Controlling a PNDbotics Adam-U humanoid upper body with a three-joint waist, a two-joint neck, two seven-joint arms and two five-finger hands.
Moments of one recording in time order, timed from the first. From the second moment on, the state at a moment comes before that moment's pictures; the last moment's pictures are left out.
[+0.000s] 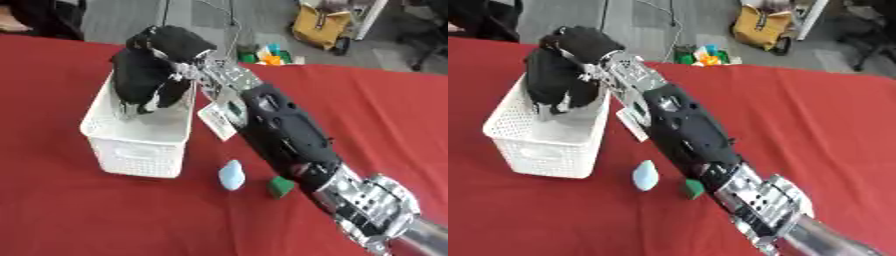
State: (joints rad) left arm -0.50 0.17 -0.10 -1.98 -0.02 -0.34 -0.03; right arm -1.12 -0.38 0.29 -1.12 1.06 -0.12 0.16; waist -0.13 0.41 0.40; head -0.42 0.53
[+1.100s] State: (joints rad) left arm -0.48 0.17 -0.09 -1.98 -0.02 -0.33 -0.03; right arm -1.10 -0.39 0.36 -1.39 1.17 -0.10 0.50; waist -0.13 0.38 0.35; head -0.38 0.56
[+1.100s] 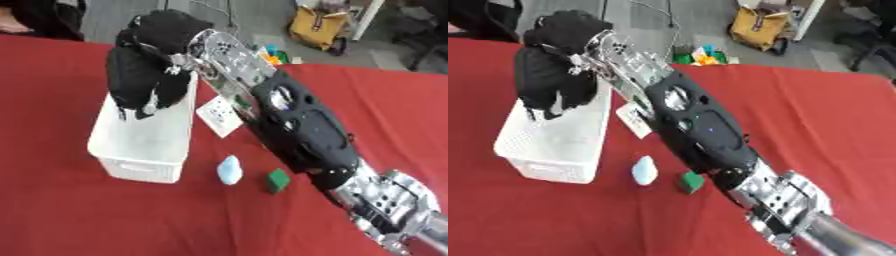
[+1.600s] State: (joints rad) left arm -0.48 0.17 -0.09 -1.98 -0.02 -0.33 -0.03; right arm -1.08 -0.39 0.37 -1.40 1.17 -0.13 0.56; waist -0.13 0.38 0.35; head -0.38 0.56
